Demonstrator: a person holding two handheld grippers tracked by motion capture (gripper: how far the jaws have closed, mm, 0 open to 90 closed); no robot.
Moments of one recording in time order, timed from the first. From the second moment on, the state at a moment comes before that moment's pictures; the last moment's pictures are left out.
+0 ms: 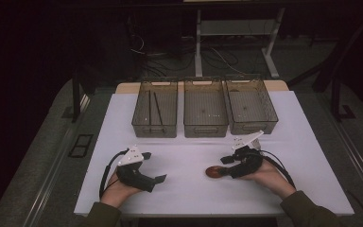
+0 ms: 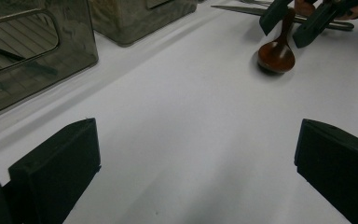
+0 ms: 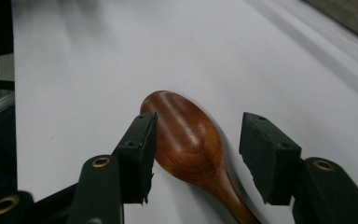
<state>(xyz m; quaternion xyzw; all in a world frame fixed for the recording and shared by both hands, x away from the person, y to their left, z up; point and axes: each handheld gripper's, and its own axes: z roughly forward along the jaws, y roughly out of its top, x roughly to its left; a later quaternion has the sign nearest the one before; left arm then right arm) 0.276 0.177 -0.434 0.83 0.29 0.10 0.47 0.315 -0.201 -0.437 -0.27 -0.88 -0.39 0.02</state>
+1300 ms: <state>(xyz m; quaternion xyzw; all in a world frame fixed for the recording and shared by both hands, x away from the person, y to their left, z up) 0.276 0.176 -0.434 0.83 0.29 0.09 0.47 0.304 -0.189 -0.443 -0.20 -0.92 -0.34 -0.02</state>
